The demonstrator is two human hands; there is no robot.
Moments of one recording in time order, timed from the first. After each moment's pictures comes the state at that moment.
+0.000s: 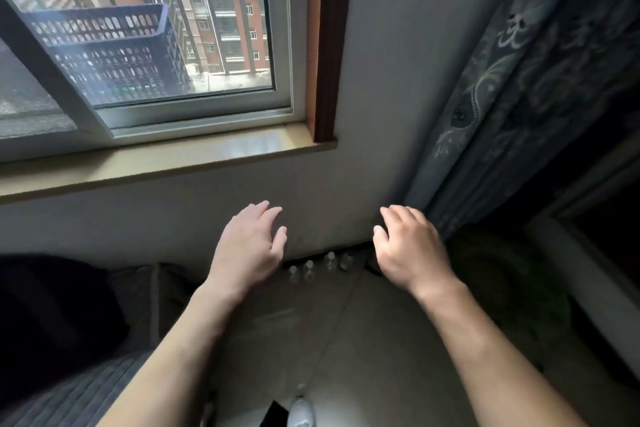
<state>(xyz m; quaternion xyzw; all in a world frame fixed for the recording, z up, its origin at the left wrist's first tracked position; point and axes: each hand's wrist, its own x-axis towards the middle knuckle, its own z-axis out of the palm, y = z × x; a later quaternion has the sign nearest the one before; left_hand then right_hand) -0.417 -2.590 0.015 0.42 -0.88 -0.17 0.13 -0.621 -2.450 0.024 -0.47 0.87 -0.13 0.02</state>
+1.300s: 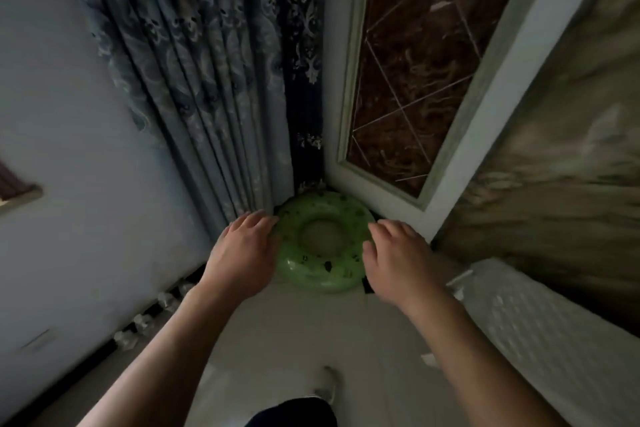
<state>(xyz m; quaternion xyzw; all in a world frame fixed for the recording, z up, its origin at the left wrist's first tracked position) -0.715 -2.162 0.036 0.10 -0.98 -0.14 0.08 -0.784 -1.921 0.051 -0.24 0.97 -0.10 0.00</state>
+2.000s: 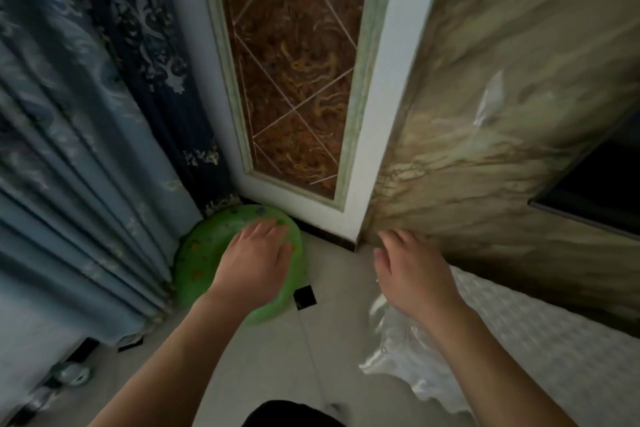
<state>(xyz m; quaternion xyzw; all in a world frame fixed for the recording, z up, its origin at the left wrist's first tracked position) -0.946 -1.972 0.005 -0.05 -0.99 -0.16 0.02 -0.949 -1.722 0.033 -0.09 0.99 -0.08 -0.01</state>
